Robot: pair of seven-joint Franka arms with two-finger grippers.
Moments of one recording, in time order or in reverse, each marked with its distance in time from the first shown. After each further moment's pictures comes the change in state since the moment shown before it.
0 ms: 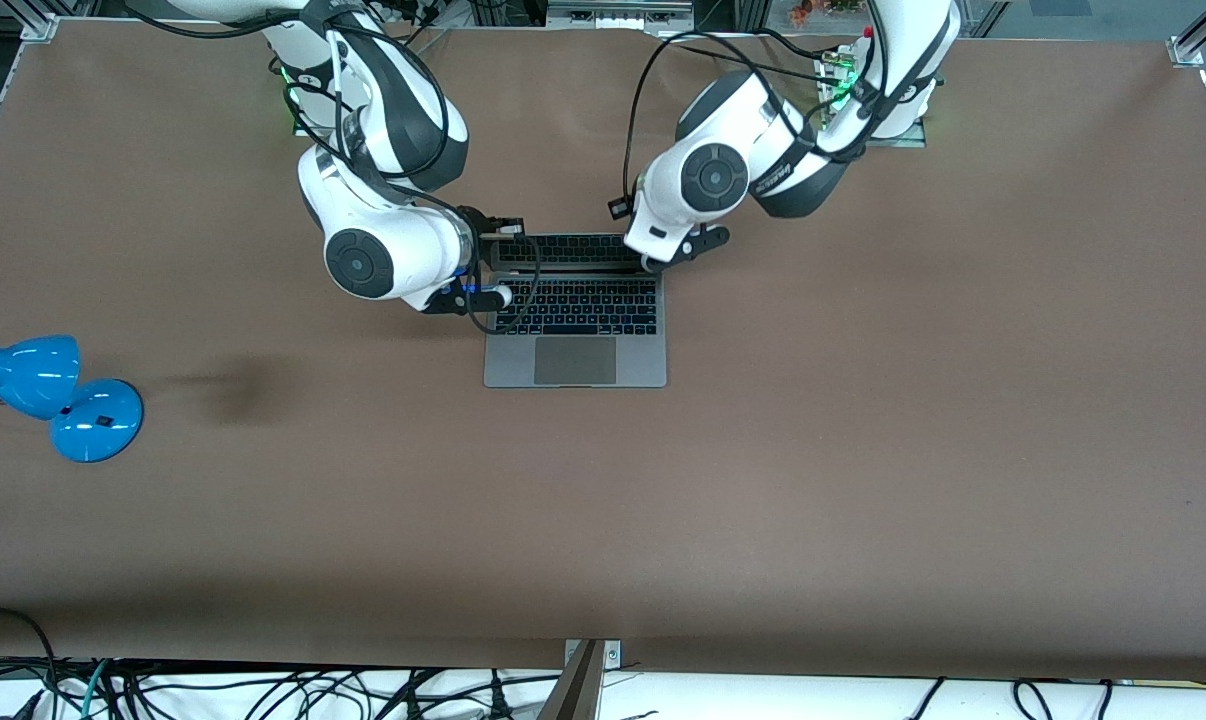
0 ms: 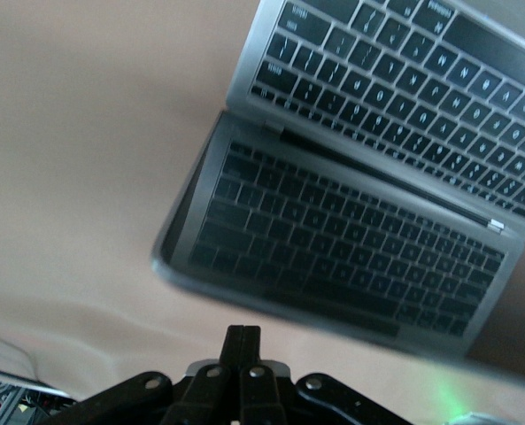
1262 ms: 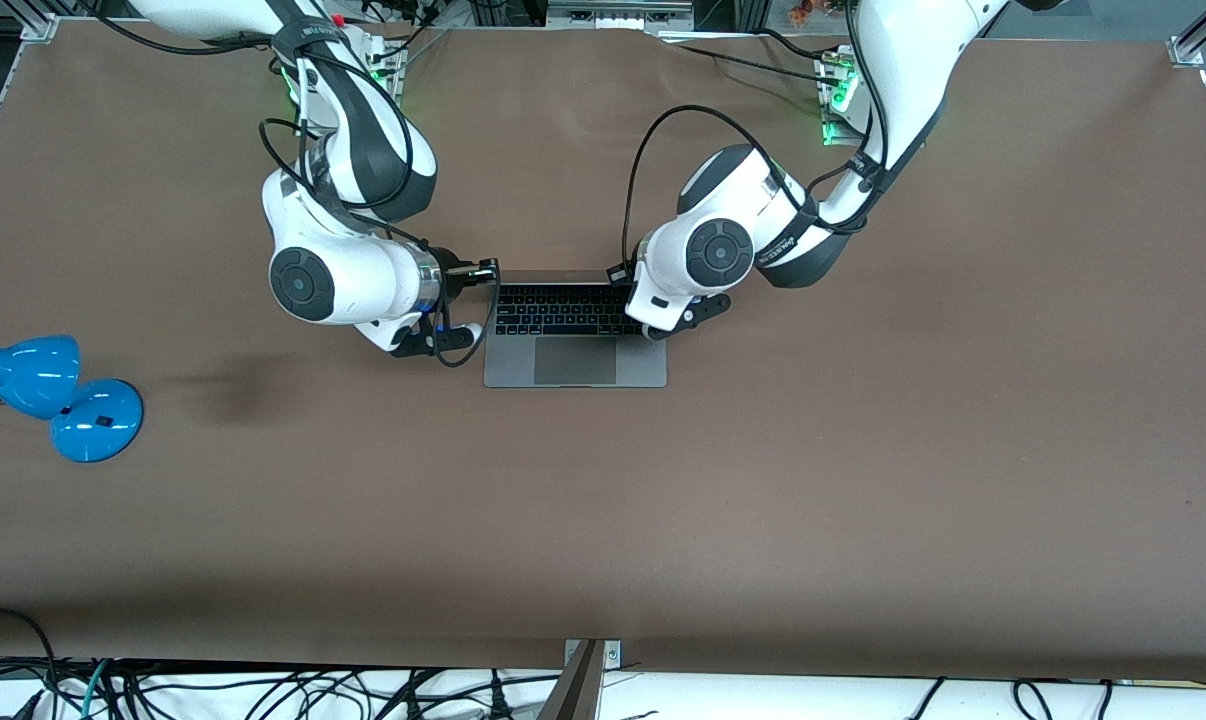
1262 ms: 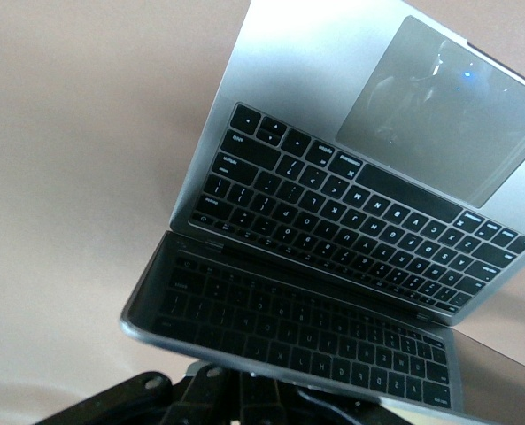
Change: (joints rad) left arm 0.006 0.184 0.040 0.215 0.121 0.000 0.000; right arm -0.009 0.027 -0.067 0.034 -0.016 0.121 -0.180
